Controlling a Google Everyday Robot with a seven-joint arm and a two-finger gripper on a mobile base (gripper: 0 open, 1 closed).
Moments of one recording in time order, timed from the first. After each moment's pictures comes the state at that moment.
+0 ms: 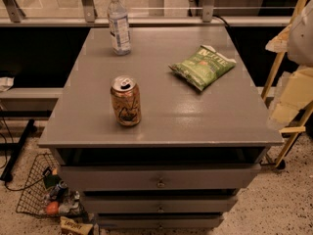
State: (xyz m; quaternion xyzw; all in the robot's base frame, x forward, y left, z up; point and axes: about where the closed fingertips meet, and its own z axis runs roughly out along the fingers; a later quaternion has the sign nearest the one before) arm 0.438 -0.215 0.981 -0.60 0.78 -0.04 0.17
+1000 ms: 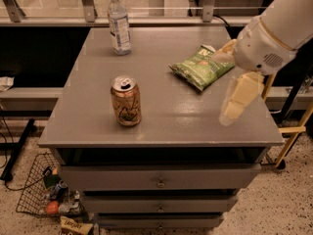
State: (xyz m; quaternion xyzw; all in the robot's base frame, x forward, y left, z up) arm 0.483 -0.142 0.935 -0.67 0.71 0.09 0.21
